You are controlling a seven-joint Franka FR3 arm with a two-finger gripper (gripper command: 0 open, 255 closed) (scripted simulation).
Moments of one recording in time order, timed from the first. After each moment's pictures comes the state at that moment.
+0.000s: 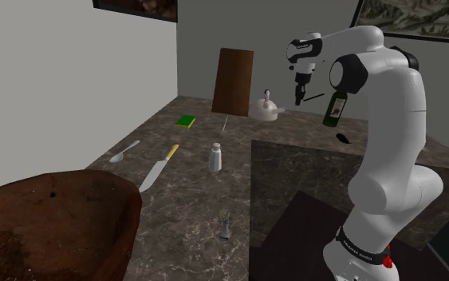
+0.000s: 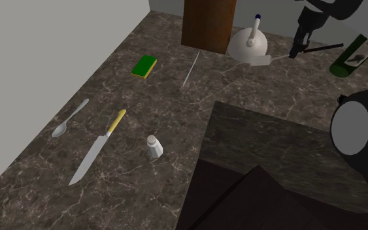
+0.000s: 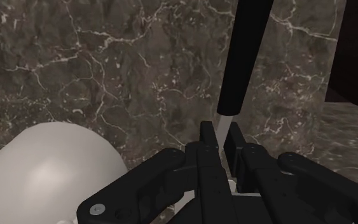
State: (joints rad) arm -0.58 0.46 -0.35 -1.29 0.09 1.71 -1.43
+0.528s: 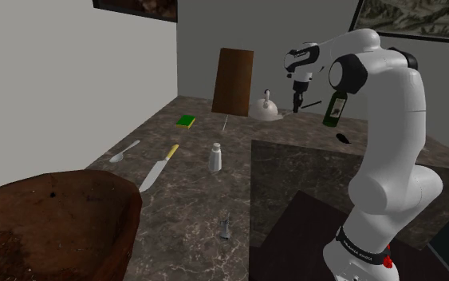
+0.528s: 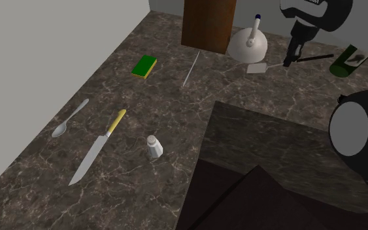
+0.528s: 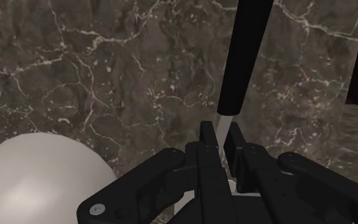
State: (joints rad) arm -0.57 0.46 -0.34 -1.39 0.09 1.81 -1.43
